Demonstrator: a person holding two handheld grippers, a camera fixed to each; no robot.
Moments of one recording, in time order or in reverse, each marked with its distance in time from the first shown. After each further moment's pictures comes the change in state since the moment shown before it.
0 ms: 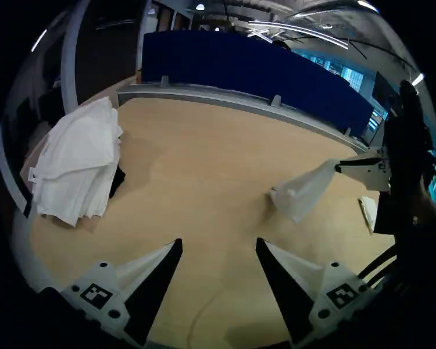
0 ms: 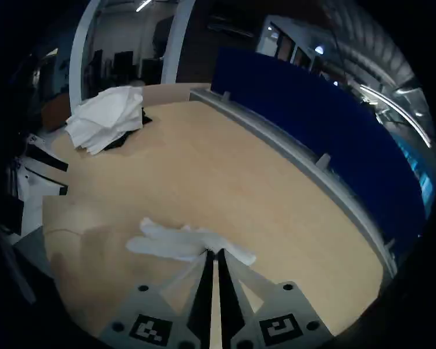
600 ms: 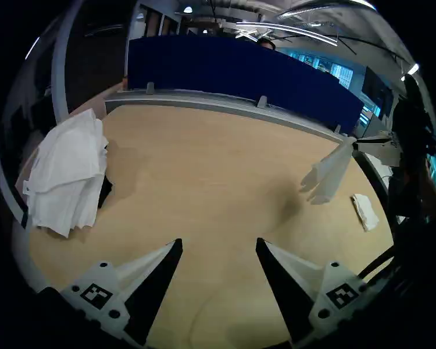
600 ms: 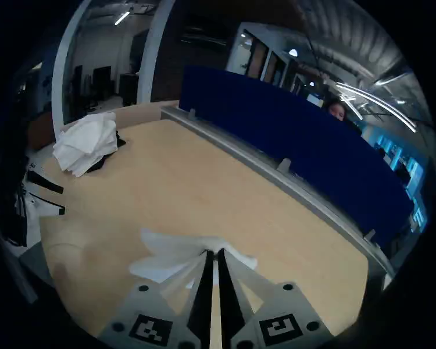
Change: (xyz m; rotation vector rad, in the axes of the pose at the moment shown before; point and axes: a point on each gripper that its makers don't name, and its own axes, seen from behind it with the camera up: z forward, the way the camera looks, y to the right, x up) left arm 0.010 0.025 -0.001 -0.048 0.012 0.046; right arm -0.001 0.081 -0.061 -0.116 0.043 0.094
